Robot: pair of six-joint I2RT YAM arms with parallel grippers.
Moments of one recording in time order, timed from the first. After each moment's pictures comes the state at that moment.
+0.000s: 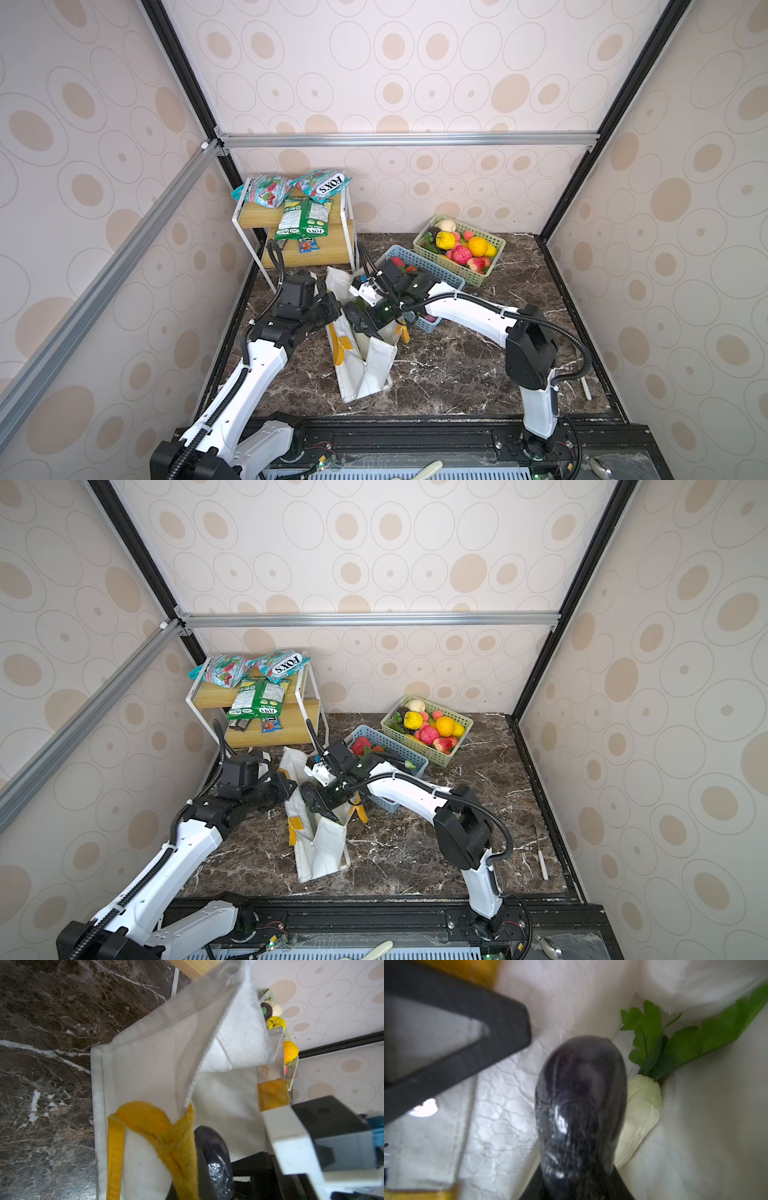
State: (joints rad) left arm -0.24 1.03 0.86 -0.54 0.18 -0.72; right arm 0.90 2.00 1.70 -0.67 -0.47 0.25
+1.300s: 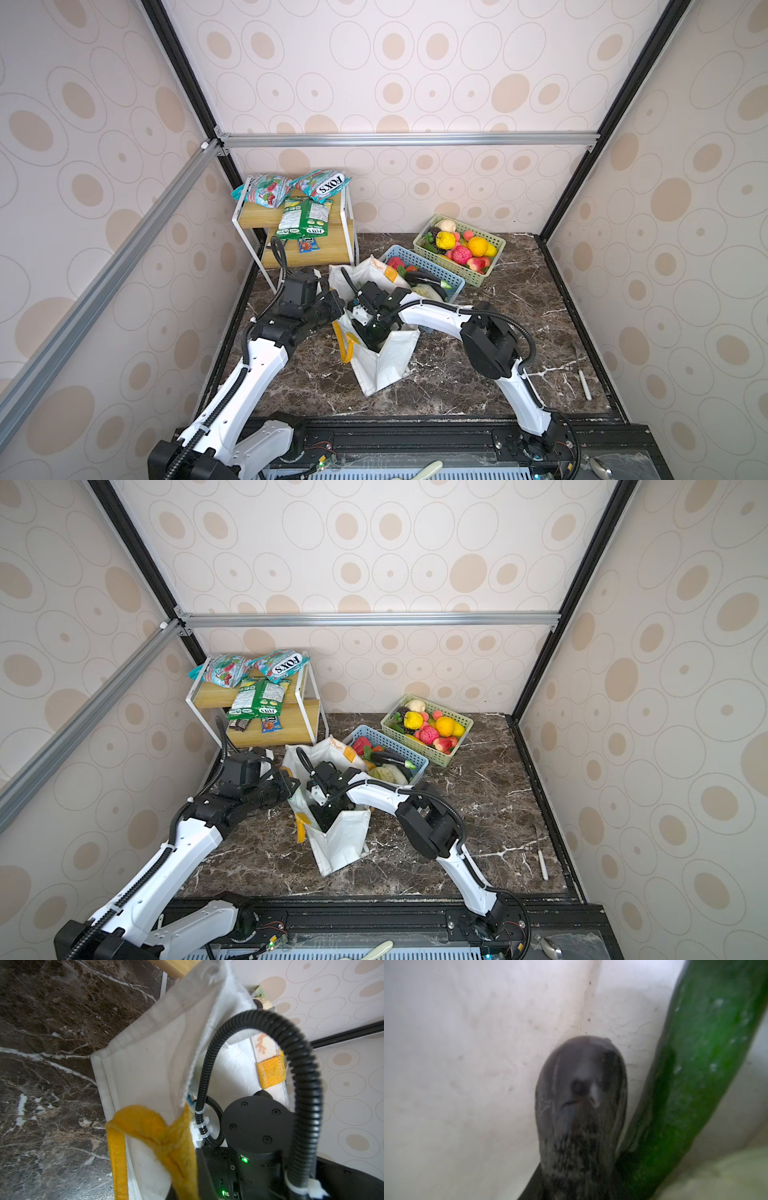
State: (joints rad) left arm -0.26 1.04 0.89 -0.55 0.19 -0.72; right arm 0.92 2.28 1.82 -0.75 -0.42 0.29
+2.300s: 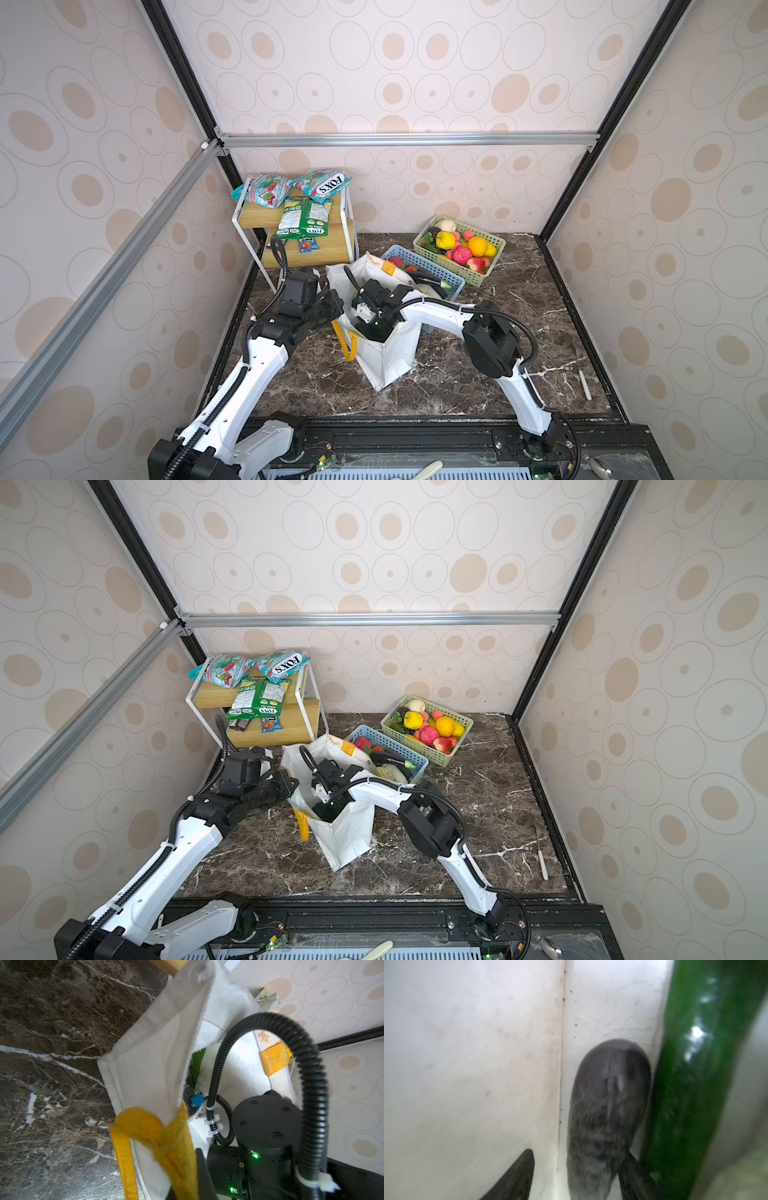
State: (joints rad) left arm -0.26 1.05 0.91 -0.57 0.14 -0.72; right arm 0.90 2.25 1.81 -0.79 -0.39 0.33
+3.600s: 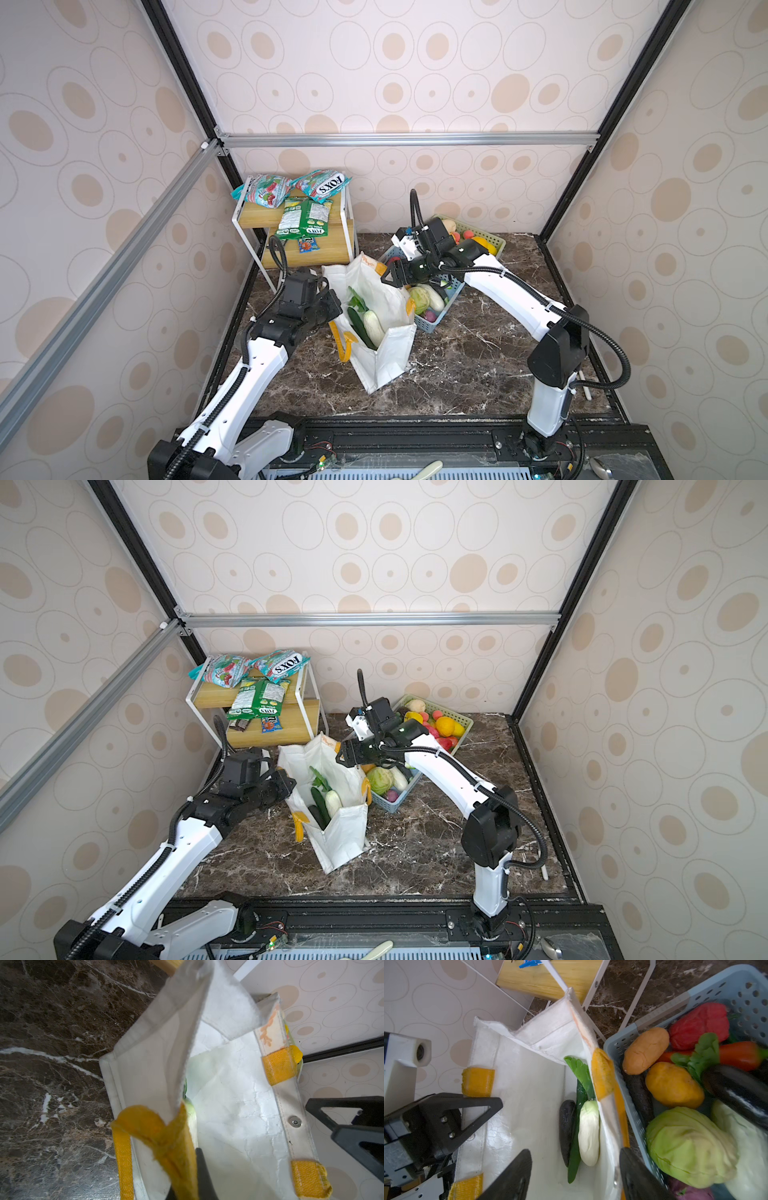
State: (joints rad) left arm -0.26 1.04 0.90 -0.58 0.10 -0.73; right arm 0.63 1.87 1.83 -0.79 -0.38 0.35
